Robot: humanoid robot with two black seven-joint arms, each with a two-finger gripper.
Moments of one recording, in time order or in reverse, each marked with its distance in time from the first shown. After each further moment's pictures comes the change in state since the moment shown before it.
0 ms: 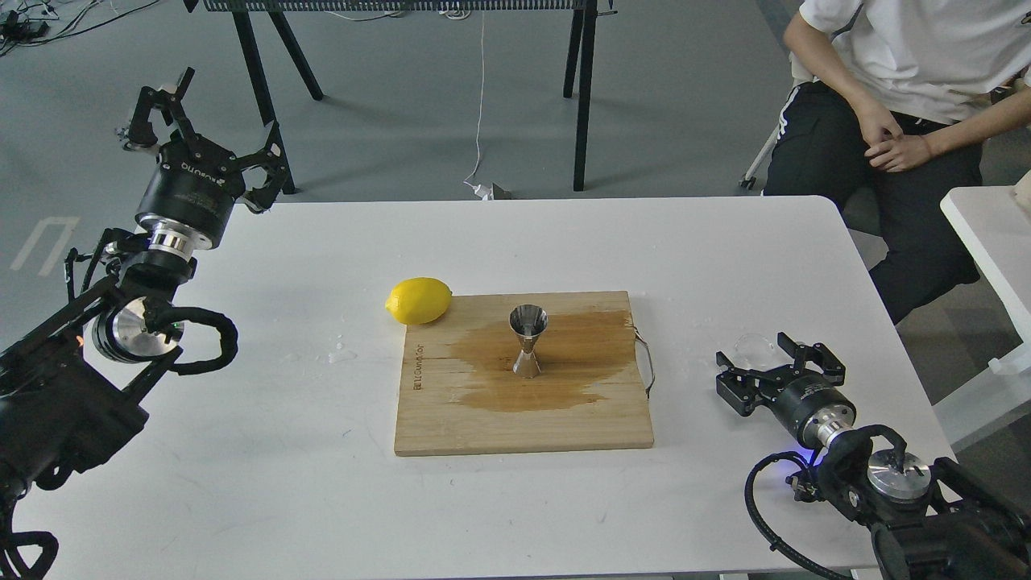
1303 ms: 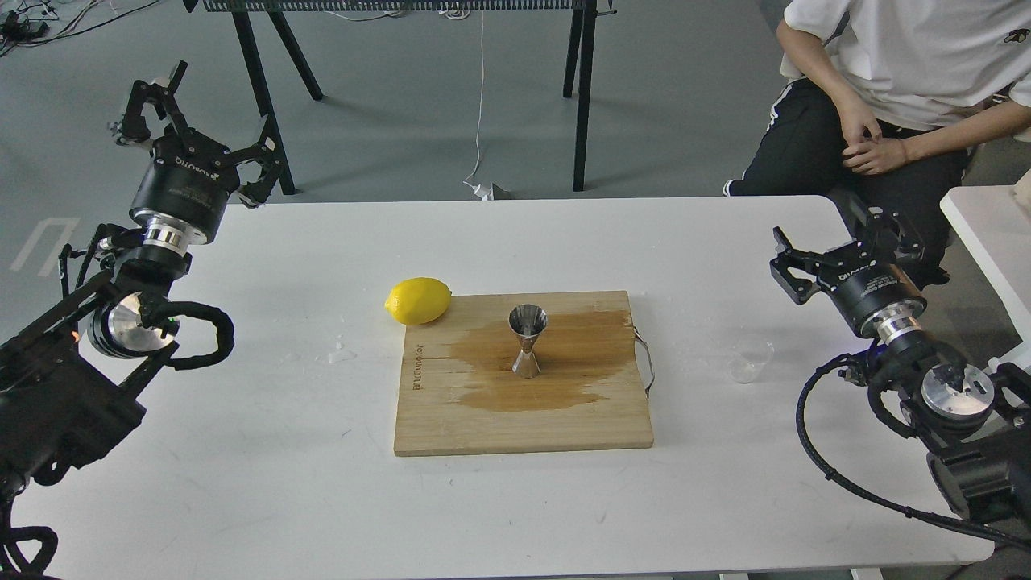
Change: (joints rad) left arm -0.009 0.001 -0.014 0.054 -0.008 -0.010 0.000; right arm 0.244 -0.160 0.000 0.109 -0.241 0.147 0.258
